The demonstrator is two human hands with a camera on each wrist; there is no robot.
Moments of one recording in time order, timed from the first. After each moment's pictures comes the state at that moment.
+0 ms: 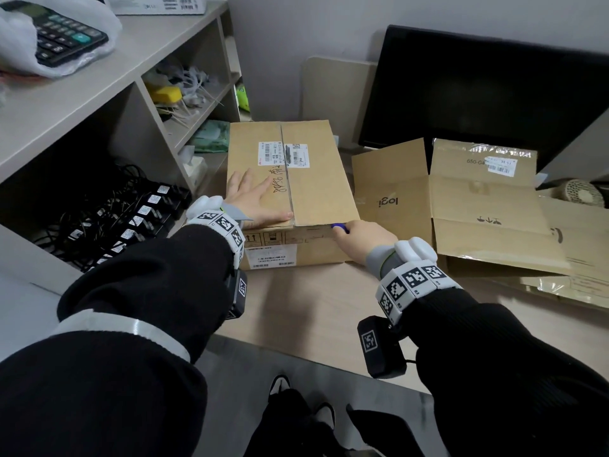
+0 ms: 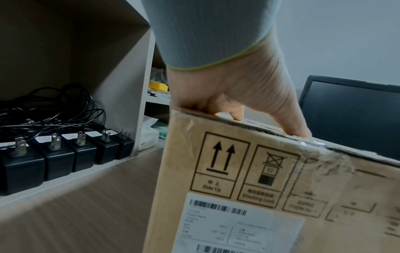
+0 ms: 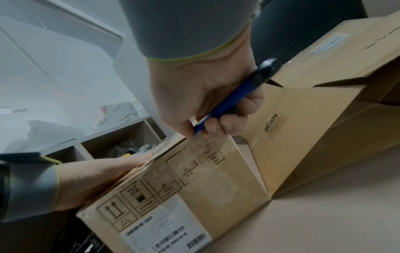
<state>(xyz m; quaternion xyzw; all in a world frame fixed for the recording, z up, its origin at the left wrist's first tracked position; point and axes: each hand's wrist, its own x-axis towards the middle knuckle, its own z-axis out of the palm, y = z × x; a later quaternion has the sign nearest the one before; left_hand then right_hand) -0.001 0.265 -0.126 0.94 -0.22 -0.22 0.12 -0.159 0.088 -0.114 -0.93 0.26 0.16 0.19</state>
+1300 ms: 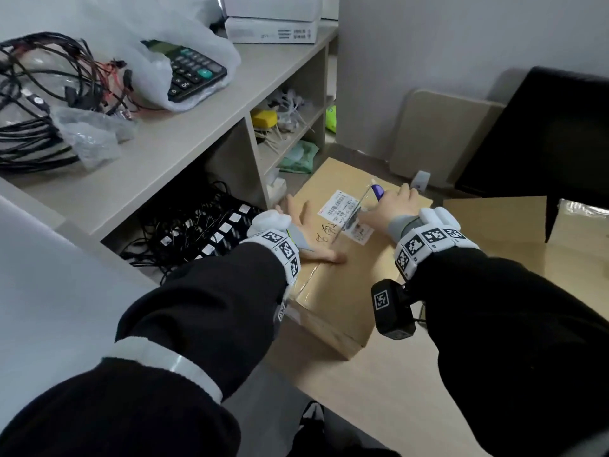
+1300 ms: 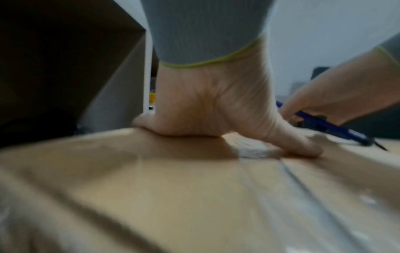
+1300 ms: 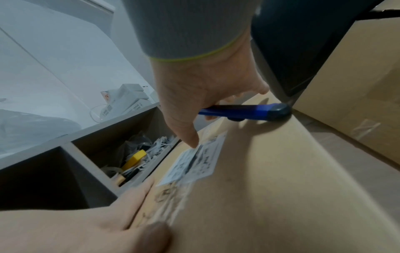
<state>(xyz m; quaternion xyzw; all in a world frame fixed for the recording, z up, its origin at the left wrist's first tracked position) 0.051 0.300 -0.127 0.96 -0.11 -0.26 0.02 0.039 0.119 -0.109 -0.96 0.26 0.12 0.08</state>
